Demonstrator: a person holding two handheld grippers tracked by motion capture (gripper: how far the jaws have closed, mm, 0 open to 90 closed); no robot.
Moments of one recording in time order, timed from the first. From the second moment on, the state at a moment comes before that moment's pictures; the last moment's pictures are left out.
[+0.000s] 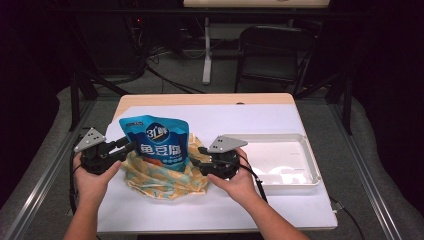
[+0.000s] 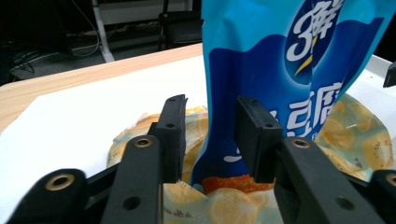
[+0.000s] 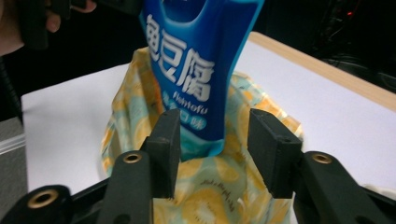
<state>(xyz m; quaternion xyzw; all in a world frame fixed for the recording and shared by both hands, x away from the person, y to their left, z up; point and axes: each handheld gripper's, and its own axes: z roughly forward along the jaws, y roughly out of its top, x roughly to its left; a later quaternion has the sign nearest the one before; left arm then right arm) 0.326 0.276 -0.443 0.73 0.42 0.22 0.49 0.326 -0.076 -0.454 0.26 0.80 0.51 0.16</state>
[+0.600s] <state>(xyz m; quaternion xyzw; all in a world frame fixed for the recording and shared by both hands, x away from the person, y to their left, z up) 0.329 0.273 -0.445 0.74 0.42 0.23 0.48 0.344 -0.058 -0.444 0.28 0.79 0.51 0.17</state>
